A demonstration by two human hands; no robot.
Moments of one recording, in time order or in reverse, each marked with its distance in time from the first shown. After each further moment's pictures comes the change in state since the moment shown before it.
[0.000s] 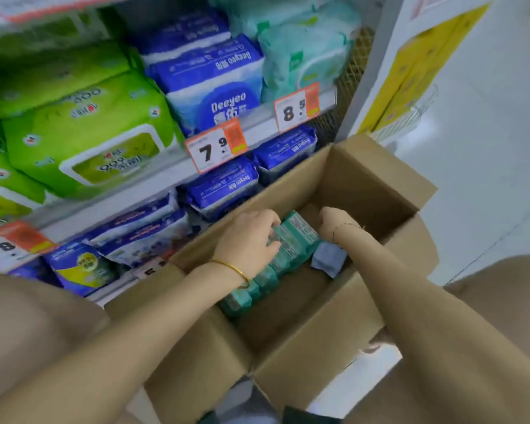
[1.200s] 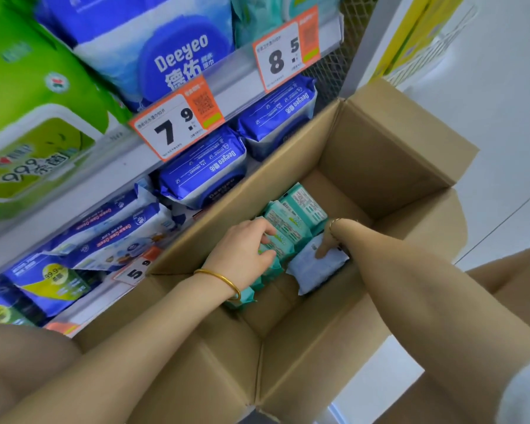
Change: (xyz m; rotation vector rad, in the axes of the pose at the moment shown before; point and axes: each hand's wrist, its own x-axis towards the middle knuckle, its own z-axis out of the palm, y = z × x) left_hand 0.033 -0.037 0.043 -0.127 -0.242 -0.082; right_hand 0.069 0.022 0.071 -0.152 -0.605 0.339
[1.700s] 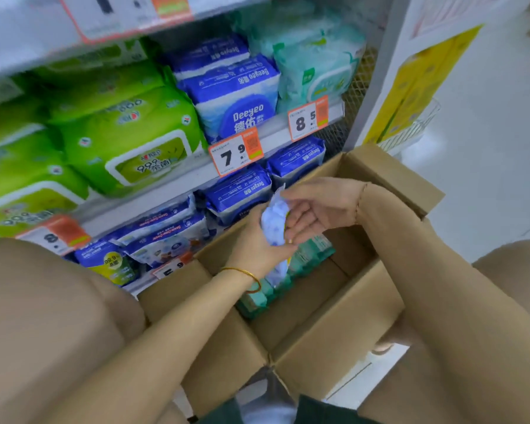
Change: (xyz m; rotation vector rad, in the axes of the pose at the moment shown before) left_hand -0.062 0.024 -0.017 -0.588 0.351 0.029; right_hand -0.231 -0.009 -0.023 0.810 -0.127 -0.801
